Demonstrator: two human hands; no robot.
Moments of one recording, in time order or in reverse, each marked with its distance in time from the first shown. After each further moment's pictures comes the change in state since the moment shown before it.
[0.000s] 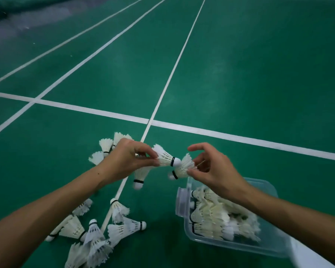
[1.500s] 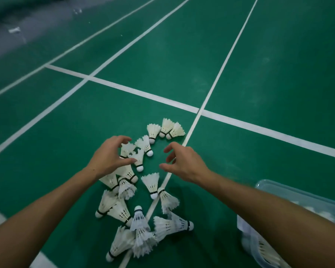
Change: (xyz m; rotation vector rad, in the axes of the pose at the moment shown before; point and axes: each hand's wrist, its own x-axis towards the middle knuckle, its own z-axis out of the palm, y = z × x) left_hand -0.123 -0.203 -0.080 0.412 0.134 -0.559; right_hand 0.128 -0.035 0.218 -0.255 -0.323 -0.094
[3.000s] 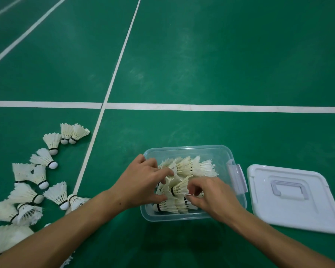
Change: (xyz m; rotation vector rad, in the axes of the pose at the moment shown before) left_hand -0.069 0.338 0.148 0.321 -0.239 1.016; right_hand -0.310 0.180 -0.082 -0.201 0.234 0.401
